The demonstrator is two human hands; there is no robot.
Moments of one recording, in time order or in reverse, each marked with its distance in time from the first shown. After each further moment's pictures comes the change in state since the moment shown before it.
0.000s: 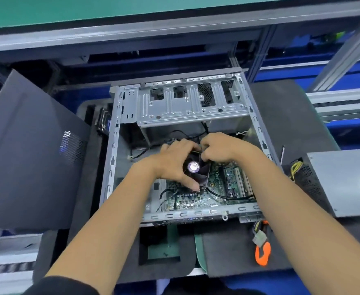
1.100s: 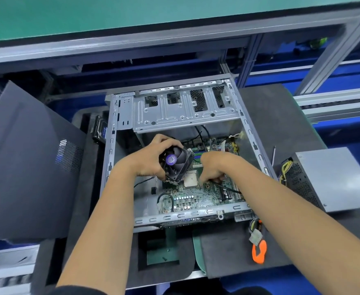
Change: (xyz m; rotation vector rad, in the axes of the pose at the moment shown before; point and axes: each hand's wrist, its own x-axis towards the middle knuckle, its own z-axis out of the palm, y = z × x) left_hand -0.023 -0.025 -0.021 -0.322 0.056 -0.065; right_hand -0.014 -0.011 0.018 -0.226 -0.227 0.198
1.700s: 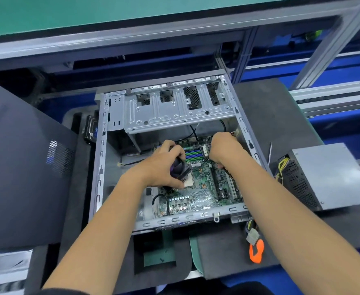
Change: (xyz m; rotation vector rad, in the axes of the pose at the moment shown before) left_hand 0.013 0.015 0.032 0.176 -0.023 0.040; right_hand -0.002 0.020 -0.020 -0.046 0.262 0.259
